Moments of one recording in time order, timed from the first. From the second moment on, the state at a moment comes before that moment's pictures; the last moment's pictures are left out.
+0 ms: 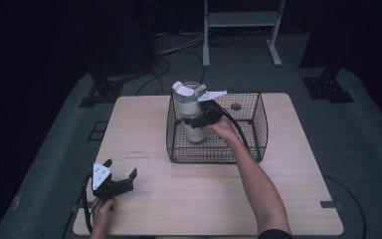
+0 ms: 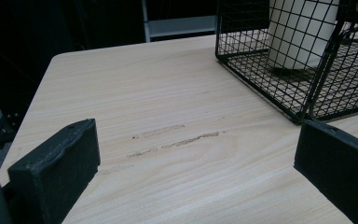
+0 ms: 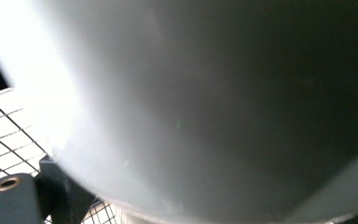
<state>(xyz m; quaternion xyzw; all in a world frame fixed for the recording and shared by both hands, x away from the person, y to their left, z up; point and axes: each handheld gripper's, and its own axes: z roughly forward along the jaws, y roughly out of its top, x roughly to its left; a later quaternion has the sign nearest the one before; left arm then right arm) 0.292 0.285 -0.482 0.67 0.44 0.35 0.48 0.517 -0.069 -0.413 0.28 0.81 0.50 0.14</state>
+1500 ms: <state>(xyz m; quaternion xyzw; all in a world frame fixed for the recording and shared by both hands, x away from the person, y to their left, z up) 0.293 0.284 -0.482 0.67 0.44 0.35 0.48 0.511 -0.109 -0.430 0.22 0.82 0.52 0.12</state>
